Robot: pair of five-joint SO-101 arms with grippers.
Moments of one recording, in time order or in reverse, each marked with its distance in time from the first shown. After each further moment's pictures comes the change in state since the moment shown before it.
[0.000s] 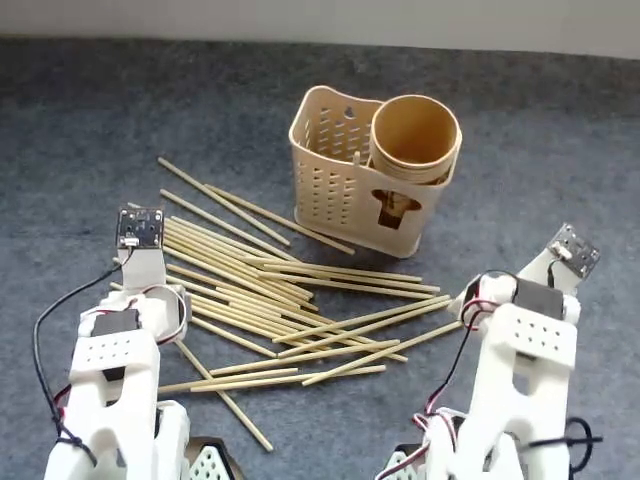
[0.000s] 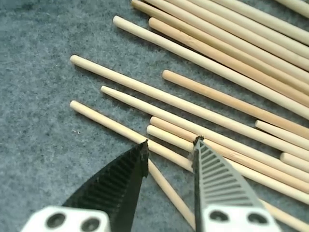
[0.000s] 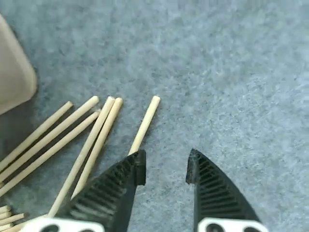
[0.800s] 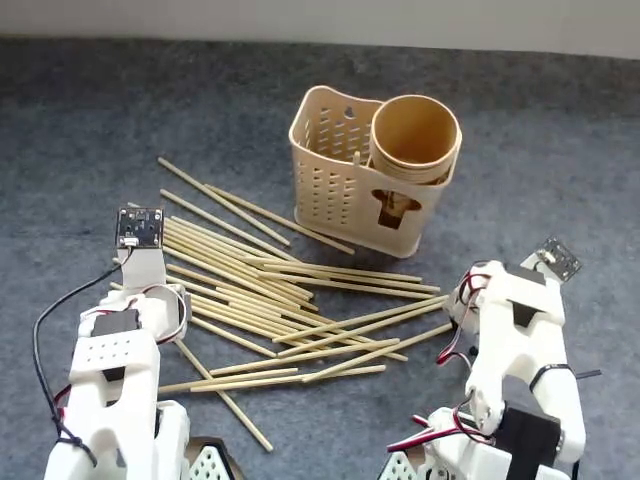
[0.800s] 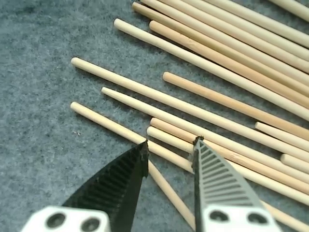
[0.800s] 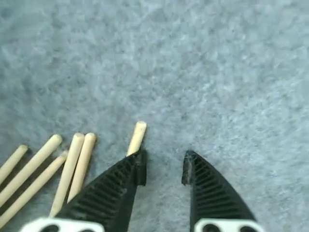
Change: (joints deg) left arm 0.0 0.0 0.1 -0.4 0.0; right arm 0.1 24.0 -0.1 -16.3 -5.6
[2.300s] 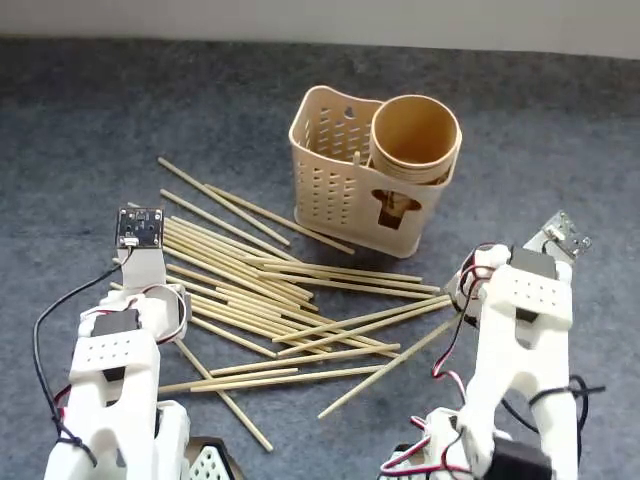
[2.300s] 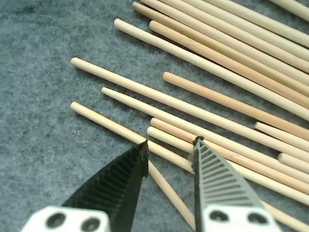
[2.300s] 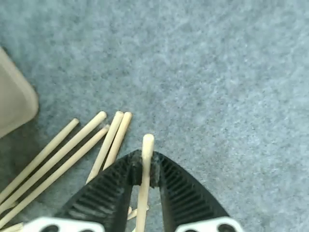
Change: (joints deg) left arm 0.0 0.0 0.0 0.0 0.0; right arm -2.6 -10.2 -7.8 14.0 0.0
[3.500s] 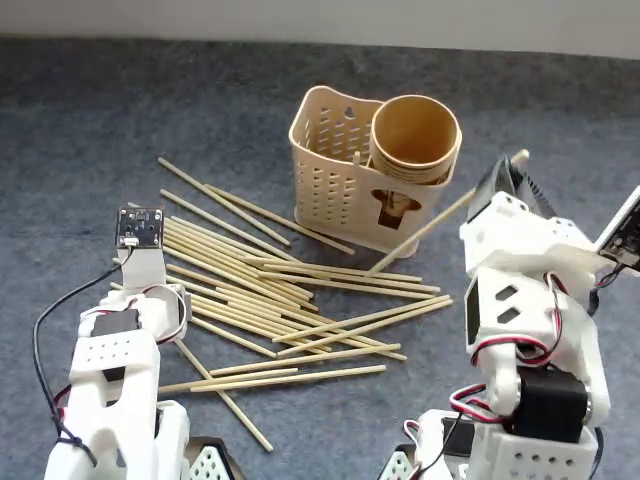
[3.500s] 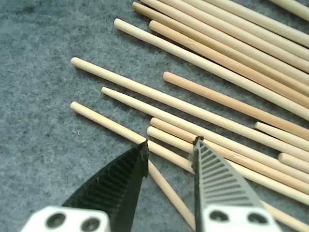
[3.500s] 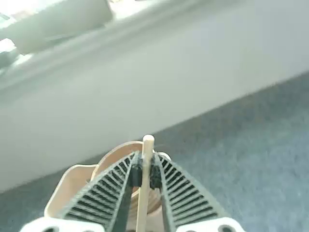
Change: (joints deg) left arm 0.0 0.0 0.0 0.0 0.0; right arm -8.4 -42.0 -12.3 -16.4 11.8
